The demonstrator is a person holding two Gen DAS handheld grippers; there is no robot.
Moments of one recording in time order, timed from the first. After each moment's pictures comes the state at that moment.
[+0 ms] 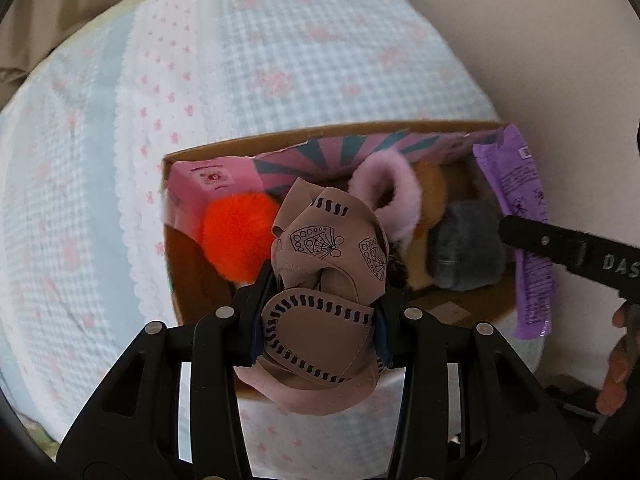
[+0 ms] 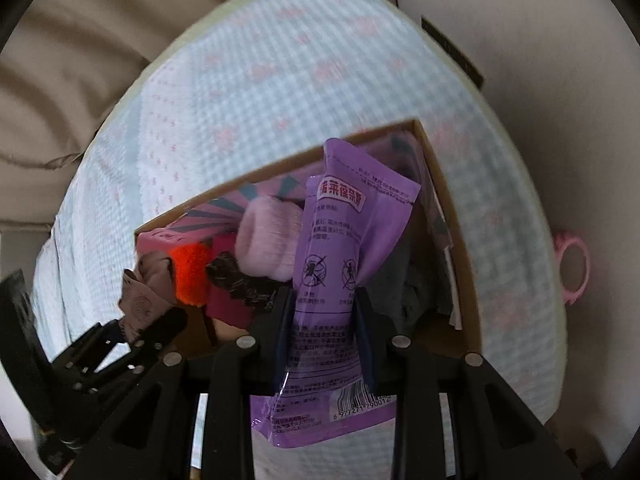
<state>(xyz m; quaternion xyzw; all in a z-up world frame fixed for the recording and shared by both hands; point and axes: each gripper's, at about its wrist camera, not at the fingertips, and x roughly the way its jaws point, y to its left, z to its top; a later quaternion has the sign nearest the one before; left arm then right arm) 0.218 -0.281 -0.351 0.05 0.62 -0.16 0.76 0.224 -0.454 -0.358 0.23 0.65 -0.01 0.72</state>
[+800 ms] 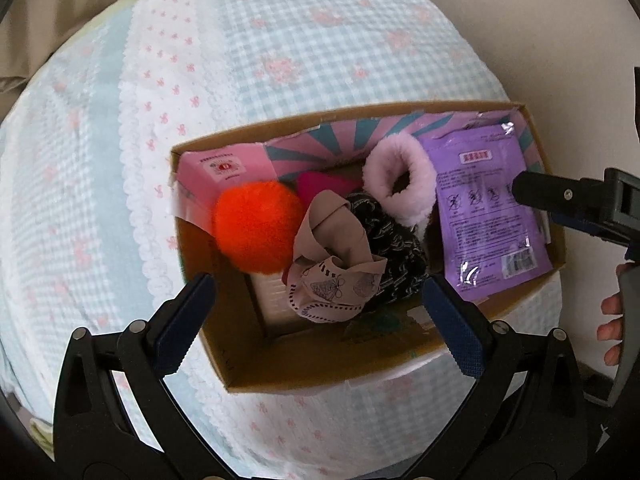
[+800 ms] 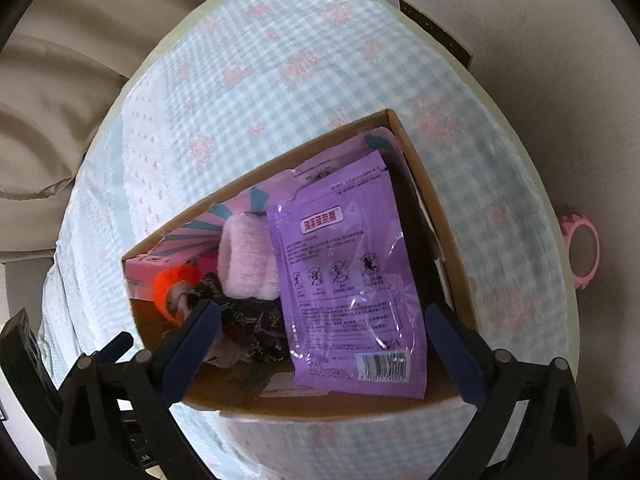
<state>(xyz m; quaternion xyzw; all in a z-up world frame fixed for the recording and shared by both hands) 0.227 -0.278 -0.357 0.09 0.65 -0.15 0.74 0.228 -0.470 -0.368 0.26 0.65 -0.03 0.71</state>
